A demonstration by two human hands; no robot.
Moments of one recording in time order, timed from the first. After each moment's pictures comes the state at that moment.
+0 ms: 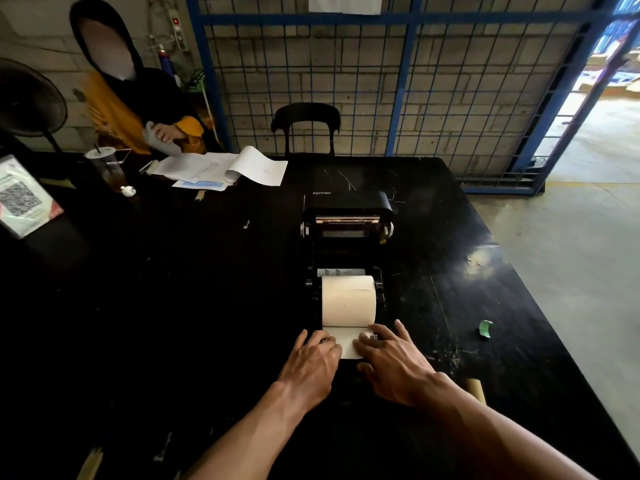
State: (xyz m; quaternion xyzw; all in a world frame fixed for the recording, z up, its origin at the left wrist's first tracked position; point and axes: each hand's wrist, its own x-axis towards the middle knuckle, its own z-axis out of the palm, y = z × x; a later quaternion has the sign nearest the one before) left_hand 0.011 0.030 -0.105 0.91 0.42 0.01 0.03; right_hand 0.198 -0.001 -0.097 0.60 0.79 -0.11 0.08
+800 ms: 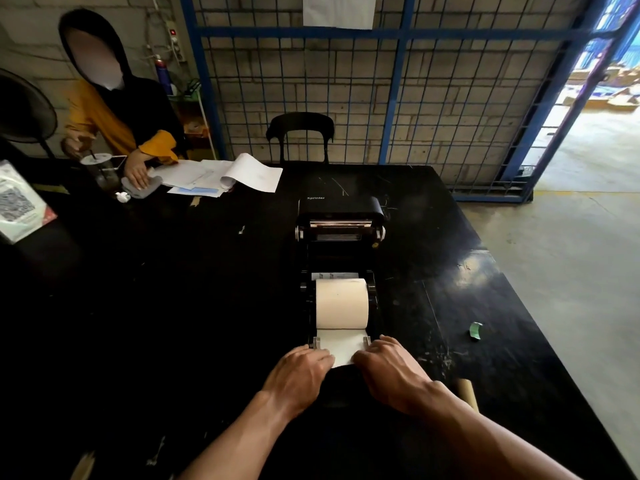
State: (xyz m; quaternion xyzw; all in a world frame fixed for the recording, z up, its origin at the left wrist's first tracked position) left_hand -0.005 0.023 -0.107 0.93 0.35 0.11 0.05; right_hand 0.197 -0.016 -0.091 0.60 0.80 -0.07 0.02
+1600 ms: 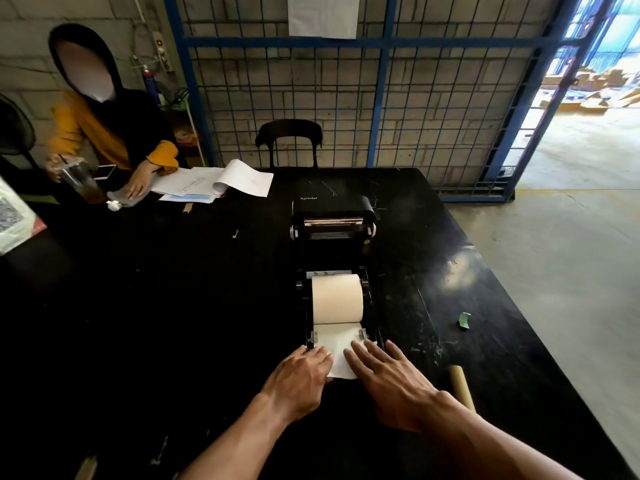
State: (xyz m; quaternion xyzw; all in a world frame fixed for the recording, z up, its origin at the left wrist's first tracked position) left_hand -0.011 0.010 -0.112 0.93 0.36 -0.01 0.04; right_hand 0.187 -0.056 -0.094 0.58 0.81 -0.07 0.10
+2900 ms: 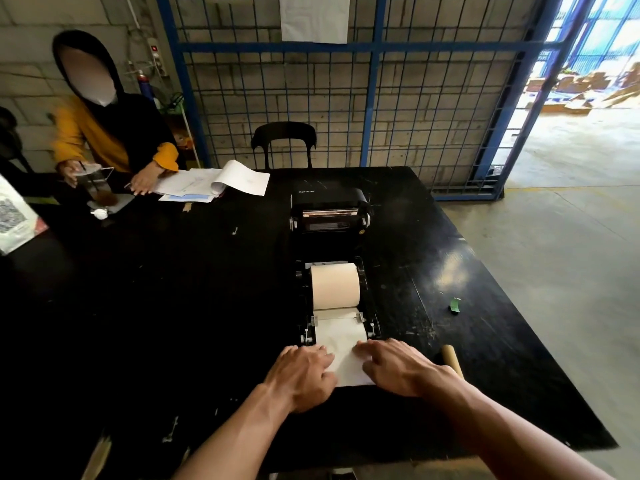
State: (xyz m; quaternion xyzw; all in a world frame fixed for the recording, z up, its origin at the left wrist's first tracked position) left_hand -0.019 -0.025 -0.085 0.90 0.40 -0.01 0.14; right_hand 0.186 -0.069 -0.071 0.67 0.69 -0.26 0.03
